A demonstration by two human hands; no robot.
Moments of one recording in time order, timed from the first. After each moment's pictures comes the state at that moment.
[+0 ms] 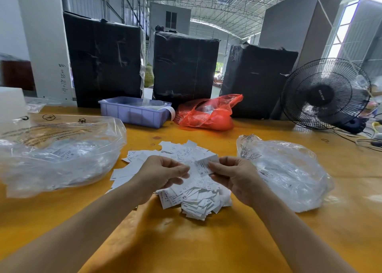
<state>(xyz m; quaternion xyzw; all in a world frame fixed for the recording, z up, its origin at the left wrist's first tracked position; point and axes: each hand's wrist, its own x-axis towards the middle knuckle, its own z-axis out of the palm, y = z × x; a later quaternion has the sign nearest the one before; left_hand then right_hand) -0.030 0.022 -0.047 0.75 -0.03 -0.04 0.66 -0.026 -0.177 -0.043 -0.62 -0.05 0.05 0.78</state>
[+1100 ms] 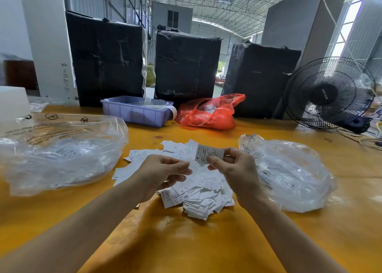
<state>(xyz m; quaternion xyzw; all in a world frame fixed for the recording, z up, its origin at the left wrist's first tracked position) -0.034 0.023 -0.041 0.70 -0.01 -0.08 0.71 -0.044 -0.155 -0.034 -0.74 -0.09 -0.16 0.65</state>
